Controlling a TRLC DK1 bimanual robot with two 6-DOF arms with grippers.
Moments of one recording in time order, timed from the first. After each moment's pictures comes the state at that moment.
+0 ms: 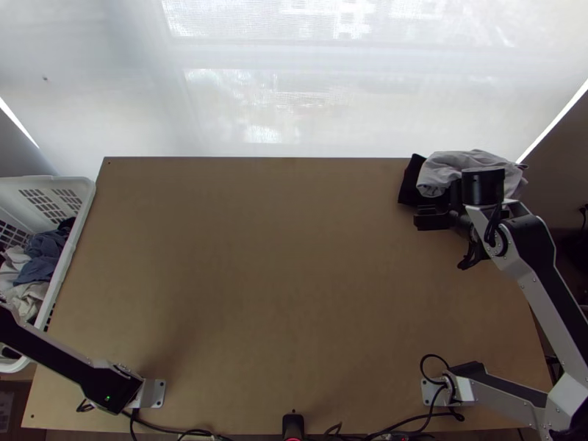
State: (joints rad) left arm 1.04 2.26 1.94 -0.76 -0.23 0.06; right arm 0.24 1.25 1.29 -0.85 0.27 0.07
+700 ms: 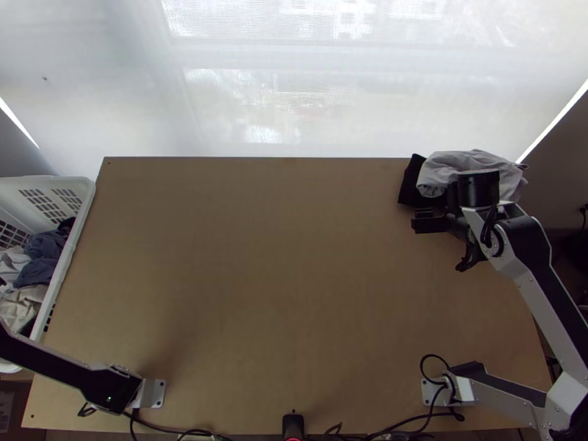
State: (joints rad) left arm 1.17 2.19 1.67 -0.59 -0.25 0.18; right arm 0.24 1.25 1.26 -0.85 0.26 0.07
